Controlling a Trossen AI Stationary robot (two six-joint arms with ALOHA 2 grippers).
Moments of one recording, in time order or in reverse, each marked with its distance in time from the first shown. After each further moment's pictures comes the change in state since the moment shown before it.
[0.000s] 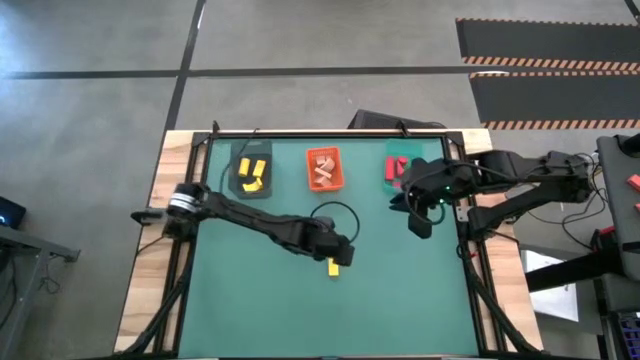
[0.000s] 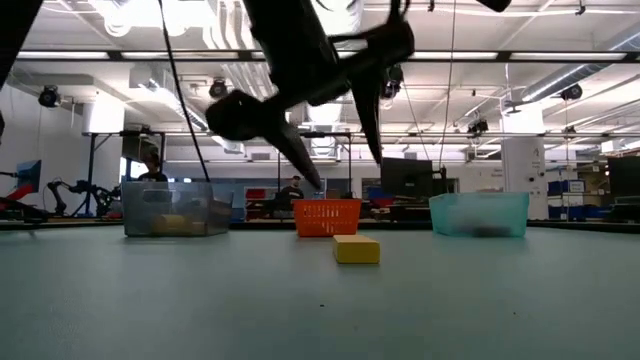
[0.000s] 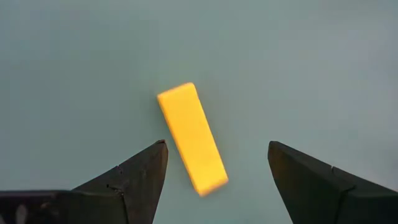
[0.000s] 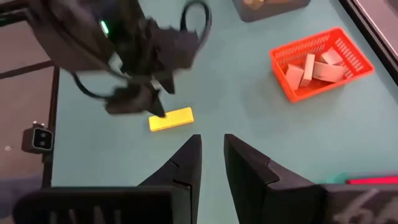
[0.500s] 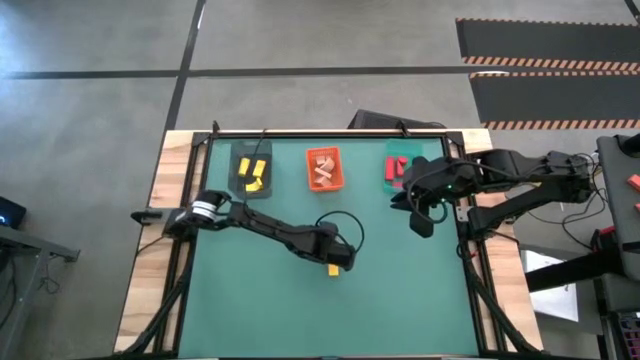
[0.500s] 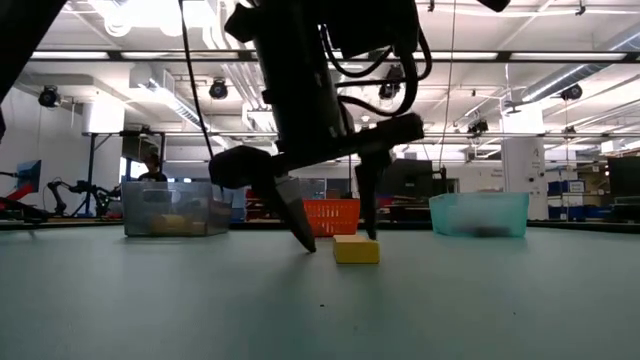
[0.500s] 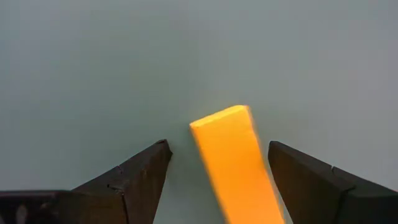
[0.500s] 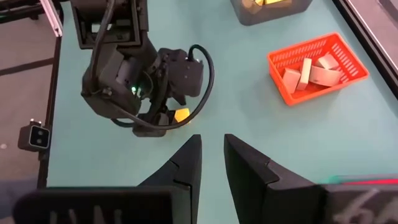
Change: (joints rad) left arm -0.002 0.183 0.044 -0.021 -0.070 -0.003; right arm 0.001 -0.012 0.000 -0.002 0.001 -0.028
